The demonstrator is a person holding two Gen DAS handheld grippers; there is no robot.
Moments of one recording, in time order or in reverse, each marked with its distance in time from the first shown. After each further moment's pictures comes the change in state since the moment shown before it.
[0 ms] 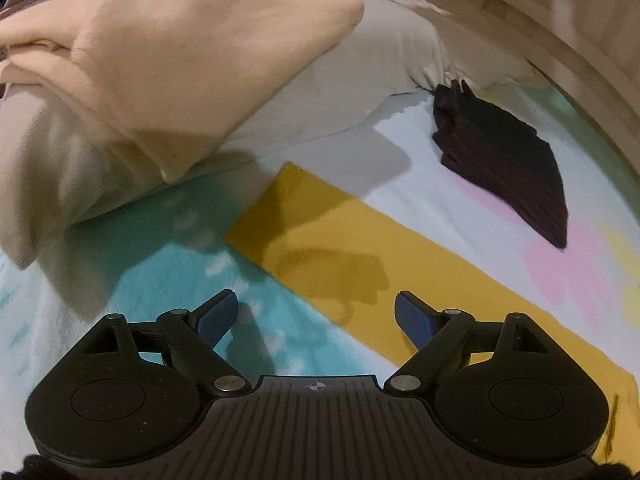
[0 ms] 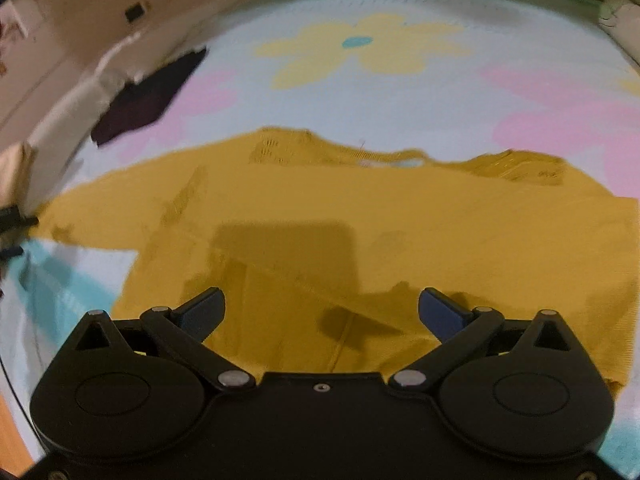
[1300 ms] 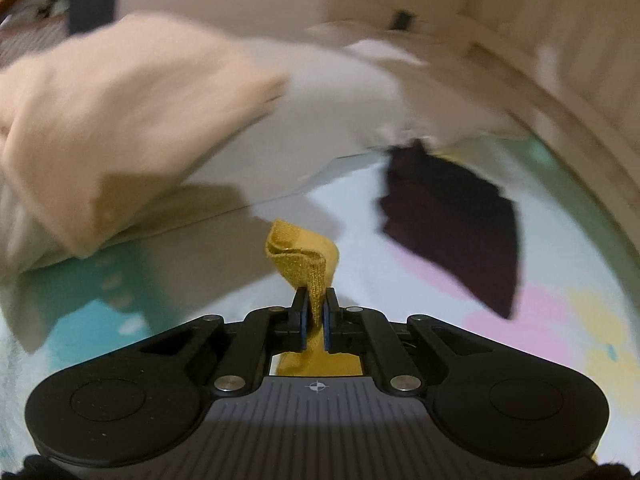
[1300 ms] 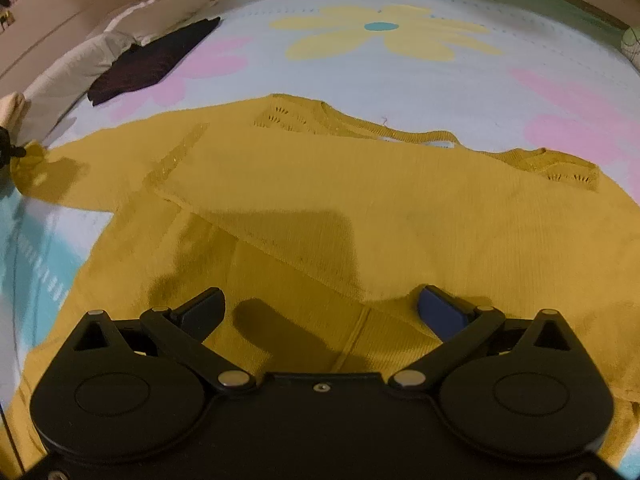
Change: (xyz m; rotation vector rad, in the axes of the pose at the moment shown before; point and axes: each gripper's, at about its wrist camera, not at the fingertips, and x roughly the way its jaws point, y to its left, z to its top) left arm -0.030 -0.057 0.015 -0.038 -0.145 -0.063; right arm 0.019 0.005 -0.014 -0.085 -0.014 -0.014
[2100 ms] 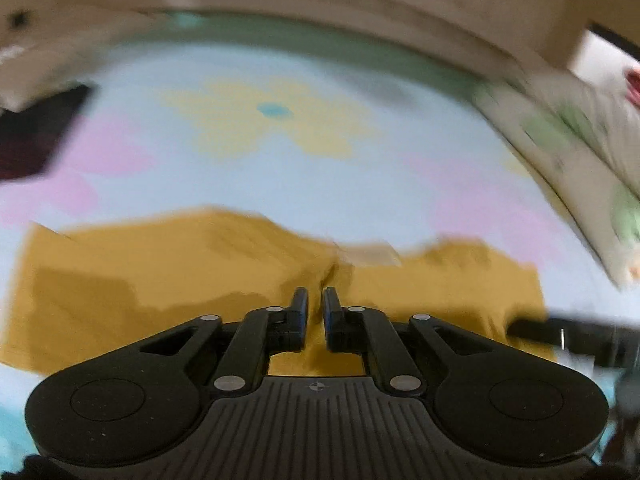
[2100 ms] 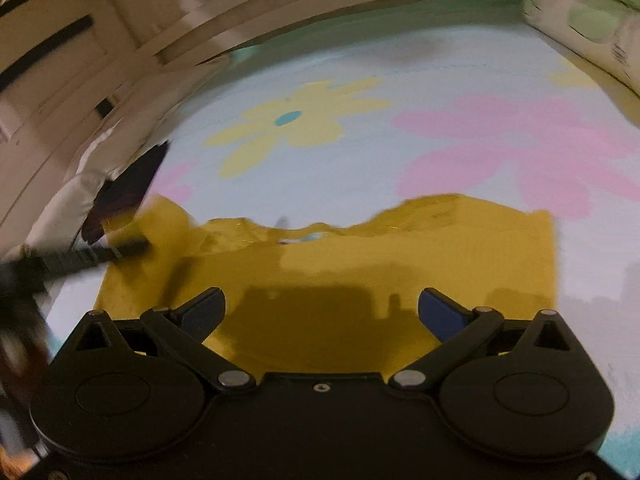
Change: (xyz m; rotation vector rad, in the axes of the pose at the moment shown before) left arm -0.080 -0.291 -0.248 0.685 0.250 -0.530; right arm -0.077 -0.101 0.006 0.328 -0.169 0.034
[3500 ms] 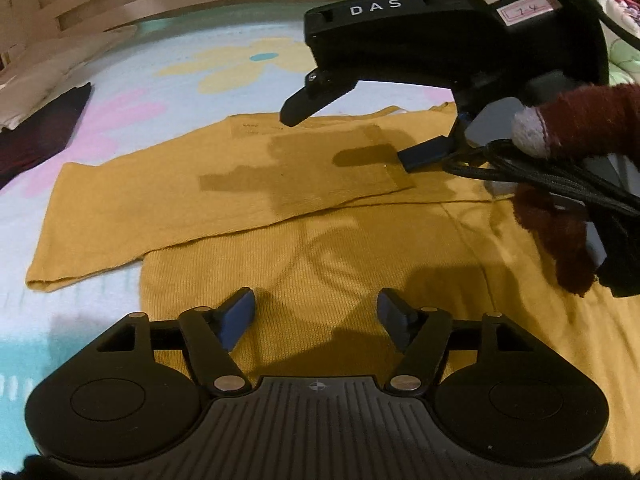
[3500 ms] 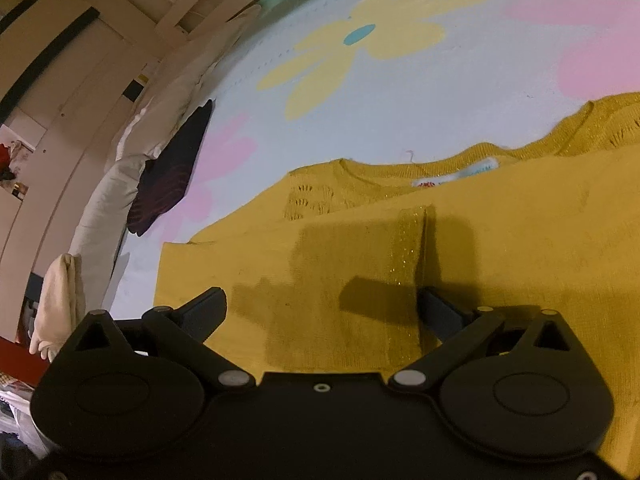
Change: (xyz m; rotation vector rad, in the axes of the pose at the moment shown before) left arm -0.011 0.014 -0.097 0.233 0.015 0.088; right arm 0.103 0.068 -0.010 0.122 0.149 0.210
